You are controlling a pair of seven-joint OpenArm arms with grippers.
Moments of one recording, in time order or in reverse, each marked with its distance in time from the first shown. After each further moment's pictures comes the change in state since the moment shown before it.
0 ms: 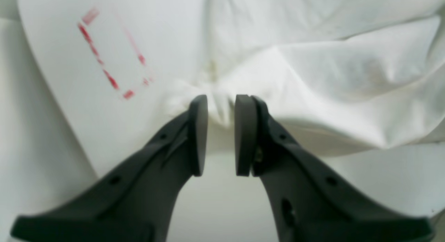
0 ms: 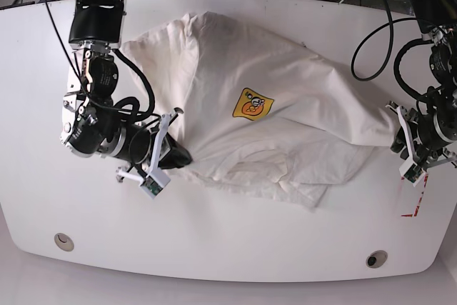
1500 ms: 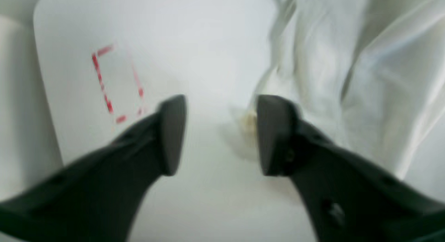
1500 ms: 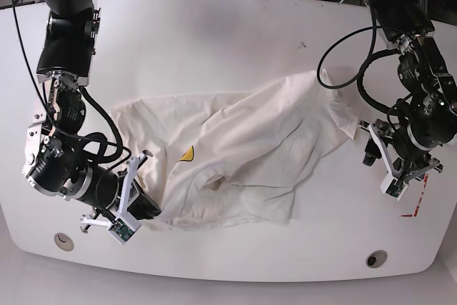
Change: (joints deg) left arm -2.8 14.5 -0.4 3.4 13.3 5.4 0.2; right arm 11.7 7.8 -0.6 1.8 0.3 0.1 -0.2
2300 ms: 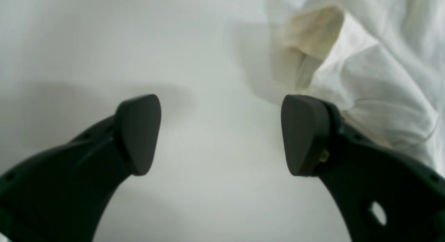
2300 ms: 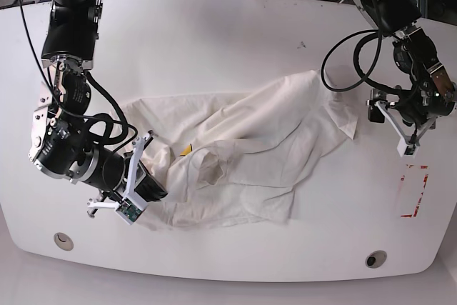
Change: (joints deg) left arm 3.4 6.6 -14.3 -19.3 10.8 -0.3 -5.9; right arm -5.0 -0.1 0.0 4.1 0.1 0.0 0.2
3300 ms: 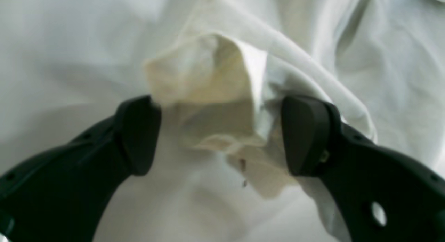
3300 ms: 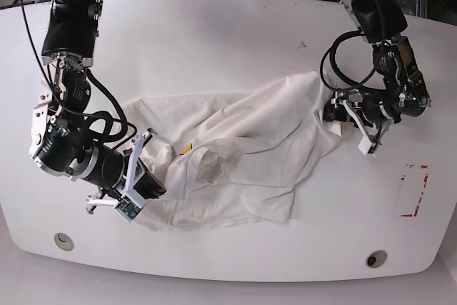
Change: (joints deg) left arm -1.2 2.0 5.3 -17.0 -11.5 -5.1 -7.1; right arm -0.9 0.0 0.4 0.1 -0.1 0.0 -0.1
